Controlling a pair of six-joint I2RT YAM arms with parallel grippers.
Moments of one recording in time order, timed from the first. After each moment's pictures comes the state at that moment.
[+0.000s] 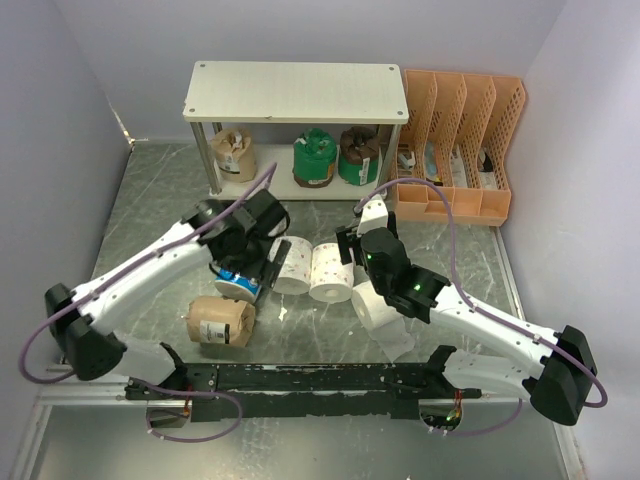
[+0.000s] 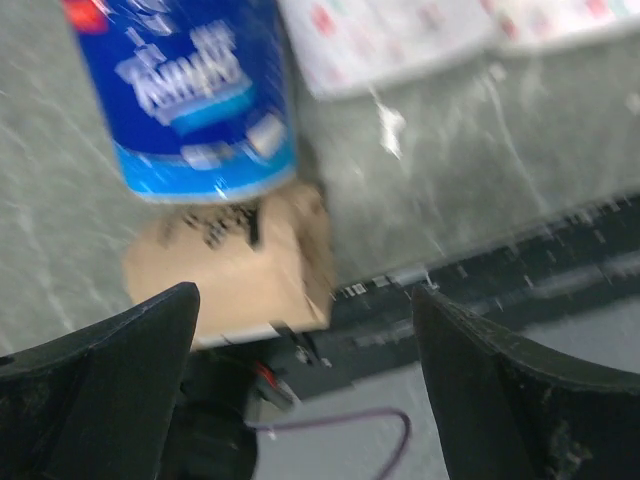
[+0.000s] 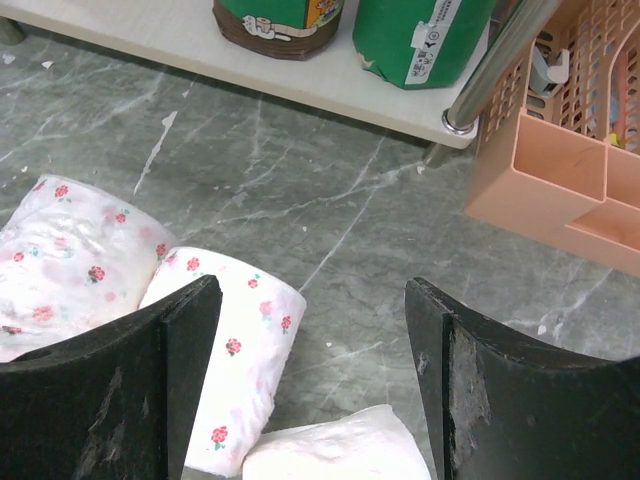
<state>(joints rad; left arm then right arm) -0.81 1.45 1.45 -1.23 -0.22 -0.37 0.87 1.05 0.74 -0.06 0.62 0.08</state>
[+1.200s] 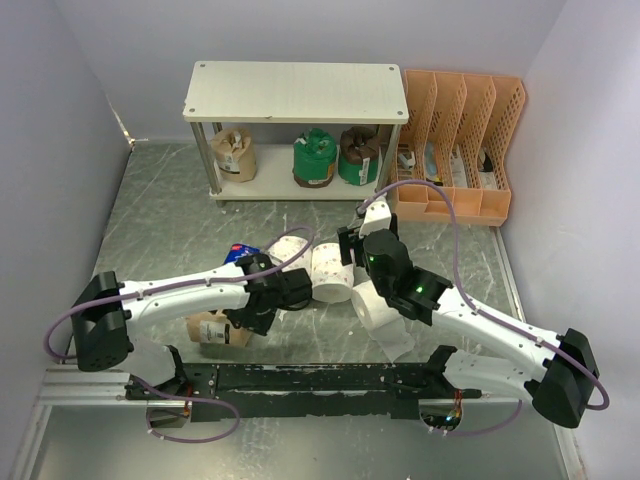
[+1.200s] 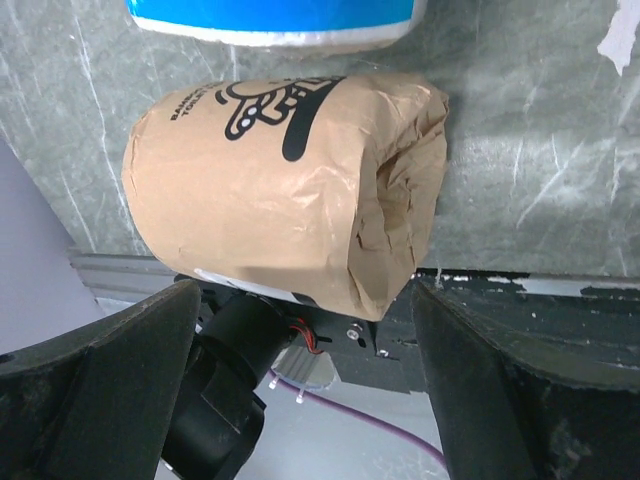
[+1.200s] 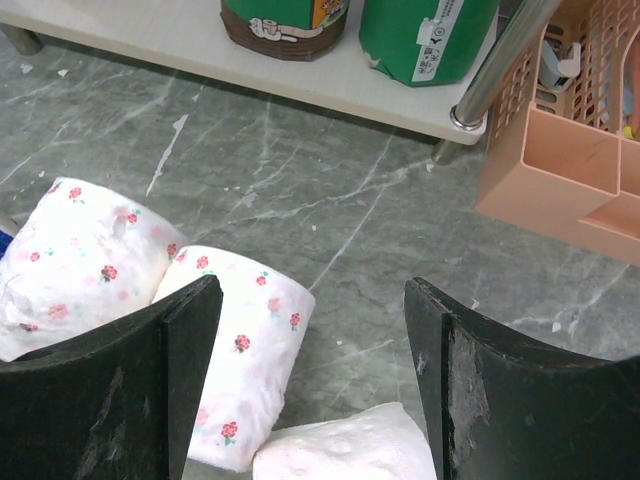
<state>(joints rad) -1.16 1.48 1.14 -1.40 -0.47 -0.86 0.87 1.03 0.73 -0.05 0.61 0.11</state>
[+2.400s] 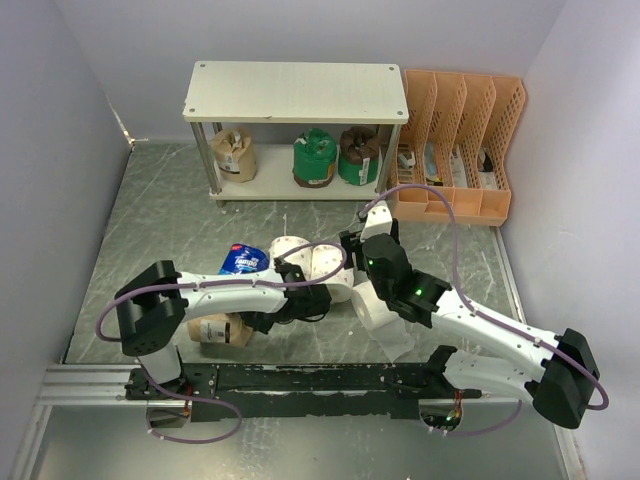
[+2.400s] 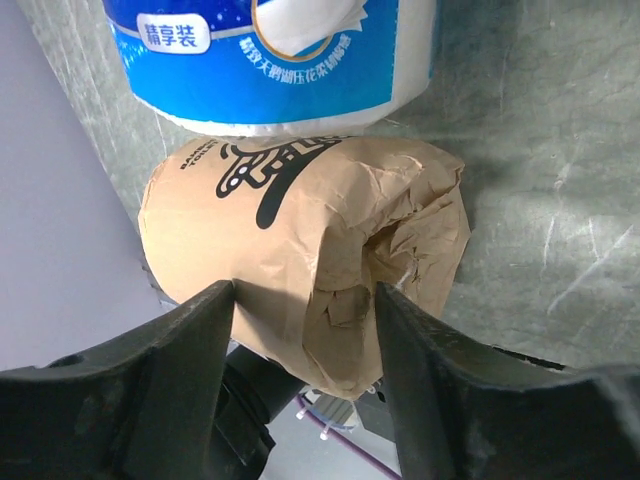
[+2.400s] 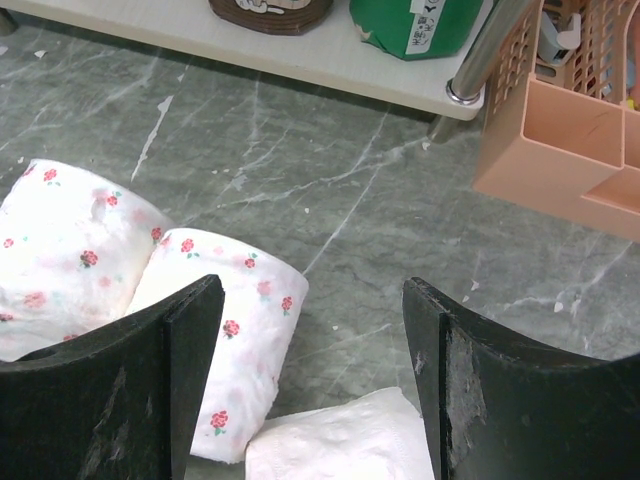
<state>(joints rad) -1.21 1.72 1.17 -1.41 -0.62 -0.91 0.87 1.02 0.69 -0.05 0.63 0.14</state>
